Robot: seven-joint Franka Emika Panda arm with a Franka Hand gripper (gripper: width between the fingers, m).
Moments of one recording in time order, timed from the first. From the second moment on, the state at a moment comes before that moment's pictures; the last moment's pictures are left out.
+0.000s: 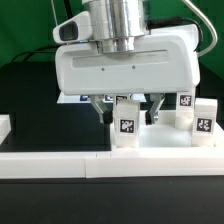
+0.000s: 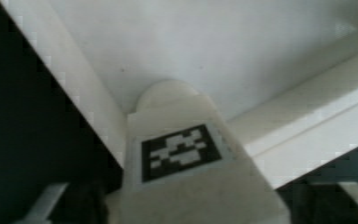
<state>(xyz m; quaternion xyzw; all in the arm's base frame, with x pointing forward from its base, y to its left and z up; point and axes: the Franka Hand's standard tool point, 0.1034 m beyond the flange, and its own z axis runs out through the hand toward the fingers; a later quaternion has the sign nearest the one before) 0.625 0.005 0.062 -0.97 0.24 -0.06 0.06</state>
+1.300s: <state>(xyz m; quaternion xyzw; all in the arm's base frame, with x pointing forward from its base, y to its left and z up) 0.629 0.001 0.076 -0.93 0.35 -0.06 0.05</state>
